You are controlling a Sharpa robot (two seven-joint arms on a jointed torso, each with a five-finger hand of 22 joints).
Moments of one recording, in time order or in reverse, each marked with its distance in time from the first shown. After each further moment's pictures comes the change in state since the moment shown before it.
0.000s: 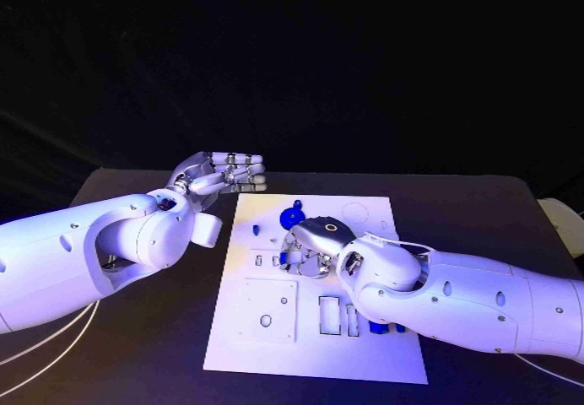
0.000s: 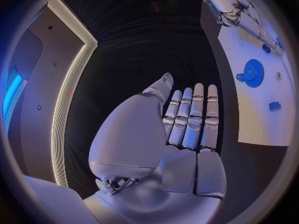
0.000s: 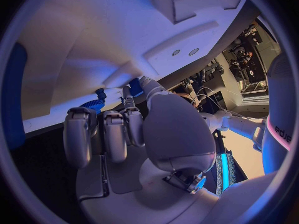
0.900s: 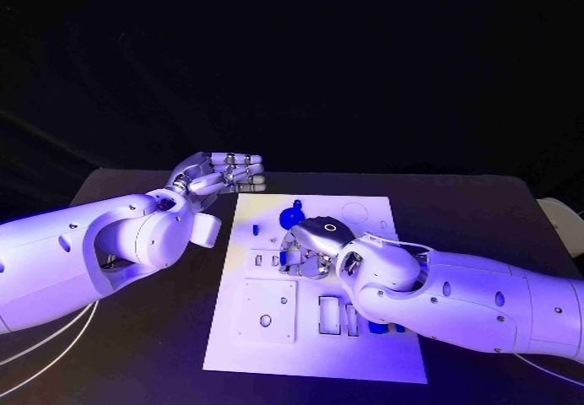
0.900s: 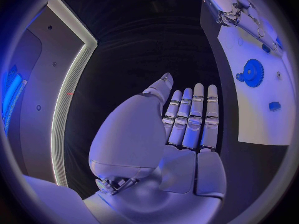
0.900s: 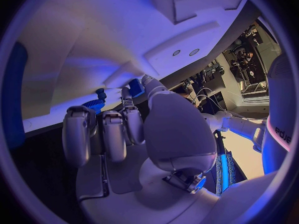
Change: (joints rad) left arm 0.000 -0.001 0.000 -0.001 0.000 0.001 -0.003; left_hand 0.000 0.000 0.000 0.000 0.000 0.000 0.000 0.000 0.000 0.000 0.000 0.000 0.000 0.000 0.000 0.000 0.000 0.000 0.000 0.000 0.000 0.000; right arm 0.000 0.001 0.000 0.001 -0.008 0.001 -0.007; right_hand -0.030 -0.038 -0.034 0.020 -0.018 -0.031 0.017 -0.020 -0.008 -0.020 0.020 -0.027 0.000 0.002 0.016 -0.008 0.001 0.000 0.000 0.014 -0.026 0.001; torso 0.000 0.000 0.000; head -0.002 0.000
